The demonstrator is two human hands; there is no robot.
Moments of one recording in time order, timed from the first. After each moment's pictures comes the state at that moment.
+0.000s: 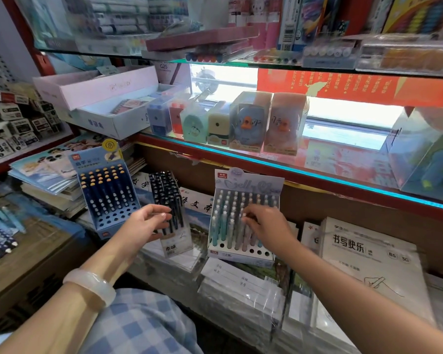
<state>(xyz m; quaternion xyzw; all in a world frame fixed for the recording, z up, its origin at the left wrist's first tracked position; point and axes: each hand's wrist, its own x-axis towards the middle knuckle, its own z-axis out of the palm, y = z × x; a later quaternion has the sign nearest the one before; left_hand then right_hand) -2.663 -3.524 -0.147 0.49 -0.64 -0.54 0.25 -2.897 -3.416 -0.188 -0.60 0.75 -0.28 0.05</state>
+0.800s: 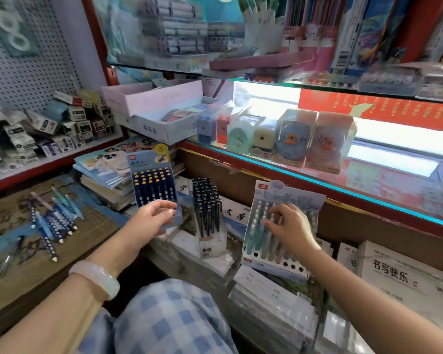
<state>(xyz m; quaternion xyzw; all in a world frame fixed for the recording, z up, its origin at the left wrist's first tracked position) -2.598 -3.533 -0.120 0.51 -0.64 -0.50 0.28 -2.856 -3.438 -0.161 -0.51 0.78 -0.35 0.09</state>
